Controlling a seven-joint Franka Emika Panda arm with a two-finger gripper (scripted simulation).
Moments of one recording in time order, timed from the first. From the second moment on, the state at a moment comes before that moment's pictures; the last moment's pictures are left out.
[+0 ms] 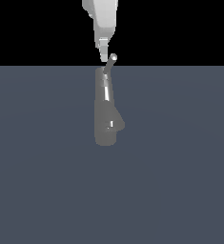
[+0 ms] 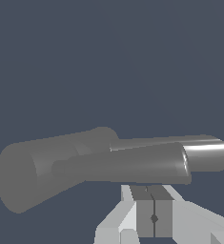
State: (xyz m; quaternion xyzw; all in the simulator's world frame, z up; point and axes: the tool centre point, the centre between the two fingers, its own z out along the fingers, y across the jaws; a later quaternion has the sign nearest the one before) arm -0.014 0.021 0.306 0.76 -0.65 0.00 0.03
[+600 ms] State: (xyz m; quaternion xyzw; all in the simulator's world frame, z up) arm 0.002 -0.006 0.305 0.76 -0.65 0.00 0.03
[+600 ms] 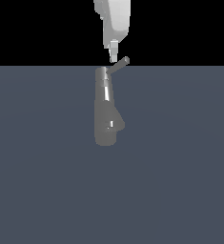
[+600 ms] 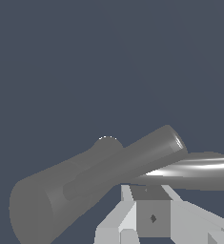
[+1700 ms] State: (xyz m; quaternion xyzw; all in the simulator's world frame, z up) arm 0.052 -0.045 0.287 0.76 -0.65 0.00 0.03
